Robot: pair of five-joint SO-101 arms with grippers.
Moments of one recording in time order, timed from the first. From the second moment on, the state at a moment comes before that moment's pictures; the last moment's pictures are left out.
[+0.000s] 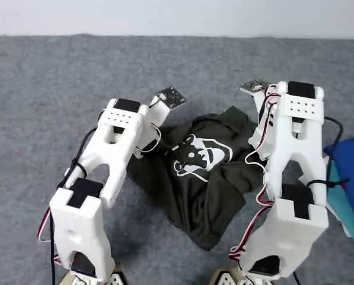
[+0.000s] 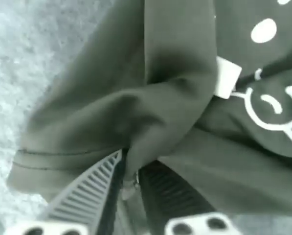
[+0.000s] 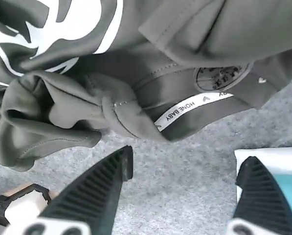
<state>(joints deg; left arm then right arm) 10.5 25.8 -1.1 75.1 -27.8 7.7 17.8 -11.3 99.6 34.5</state>
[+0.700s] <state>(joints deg) -0.5 37.9 -29.7 60.6 -29.5 7.7 17.8 -11.3 98.8 34.5</state>
